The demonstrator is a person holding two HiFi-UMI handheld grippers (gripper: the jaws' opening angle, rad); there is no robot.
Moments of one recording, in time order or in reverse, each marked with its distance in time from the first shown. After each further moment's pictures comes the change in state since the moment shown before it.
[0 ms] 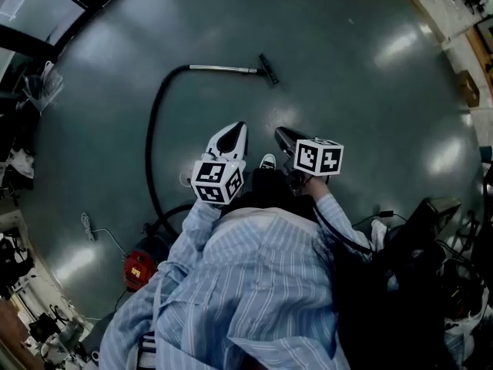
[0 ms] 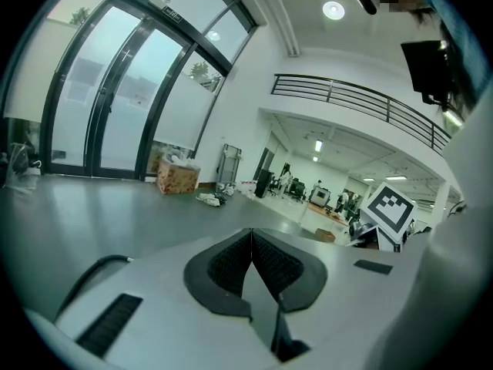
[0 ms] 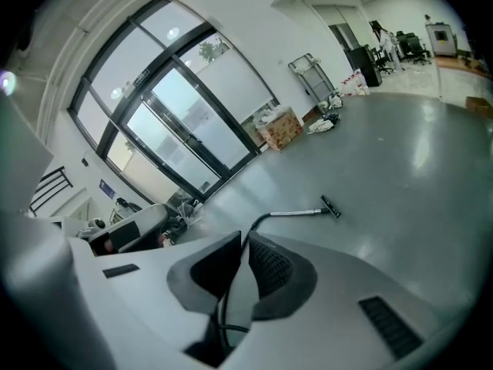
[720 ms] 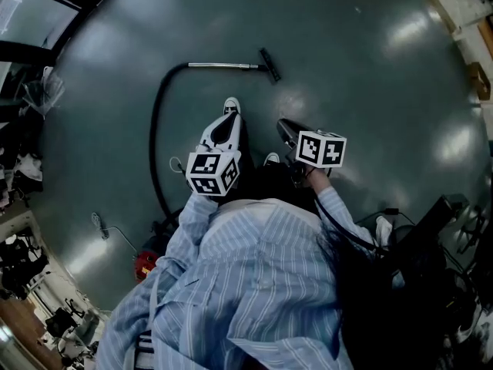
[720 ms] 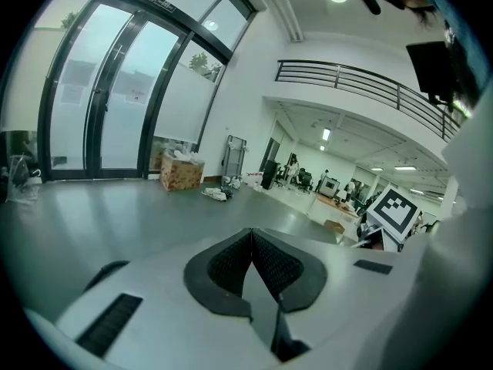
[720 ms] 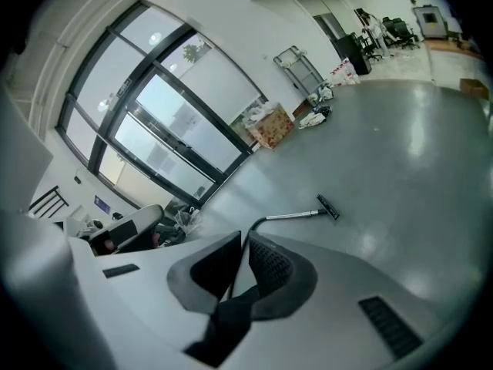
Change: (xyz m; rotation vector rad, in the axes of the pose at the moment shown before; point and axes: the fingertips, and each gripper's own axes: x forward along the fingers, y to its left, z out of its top) left arm 0.090 0.048 0.037 0.023 0.070 0.052; right arm 0.051 -0.051 0.073 0.086 0.012 -0.005
